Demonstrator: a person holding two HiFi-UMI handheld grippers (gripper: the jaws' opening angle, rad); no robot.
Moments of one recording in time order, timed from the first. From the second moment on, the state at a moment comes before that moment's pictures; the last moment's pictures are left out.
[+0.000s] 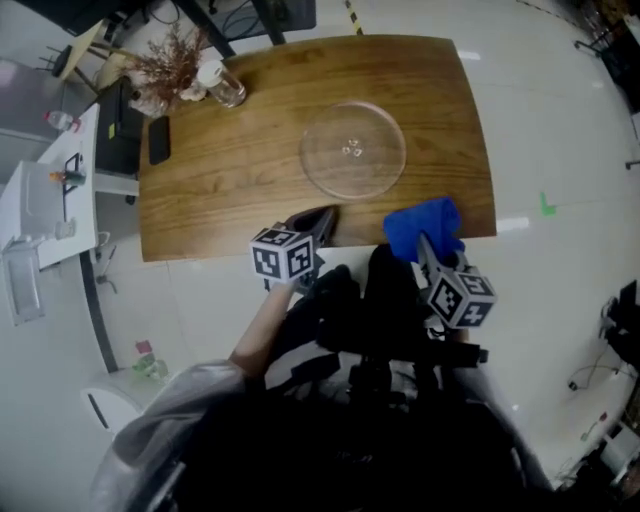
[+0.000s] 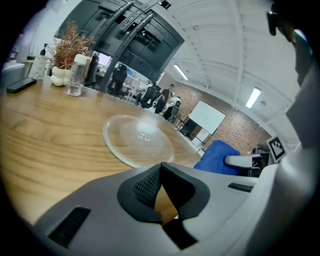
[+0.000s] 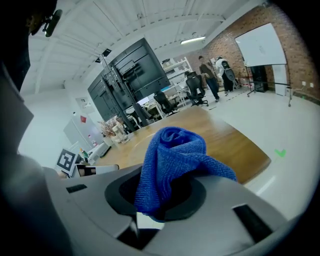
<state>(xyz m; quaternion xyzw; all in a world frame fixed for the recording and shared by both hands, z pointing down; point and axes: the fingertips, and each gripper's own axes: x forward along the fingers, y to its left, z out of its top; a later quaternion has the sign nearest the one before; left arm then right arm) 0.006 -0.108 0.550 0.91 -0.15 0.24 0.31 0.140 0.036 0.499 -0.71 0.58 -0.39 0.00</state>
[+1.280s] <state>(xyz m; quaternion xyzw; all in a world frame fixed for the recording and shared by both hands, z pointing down) 0.017 -0.154 0.606 0.81 -0.39 0.25 0.36 0.113 -0.293 0.532 -0.52 0.78 -0.32 -0.16</state>
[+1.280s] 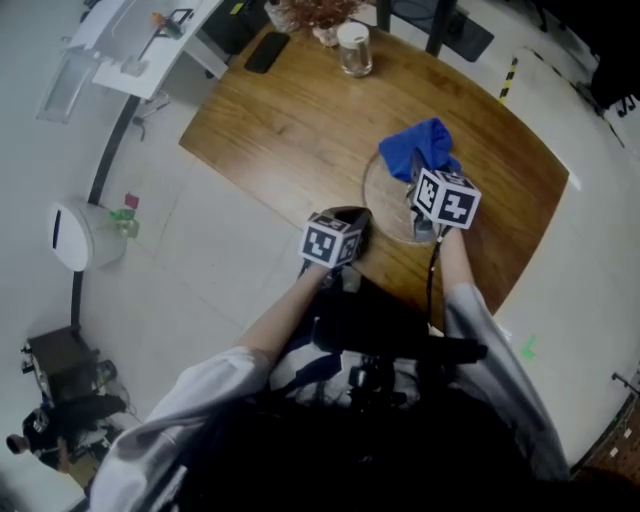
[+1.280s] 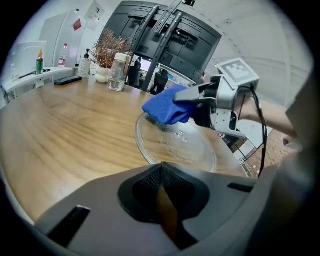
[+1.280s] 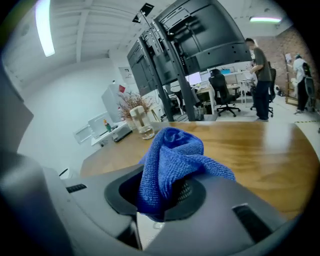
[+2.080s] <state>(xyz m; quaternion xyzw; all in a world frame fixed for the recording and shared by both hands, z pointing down) 0.016 -0.152 0.607 0.81 -0.36 0.26 0.39 0.260 -0.212 0.528 -0.61 0.69 -0.36 -0.11</state>
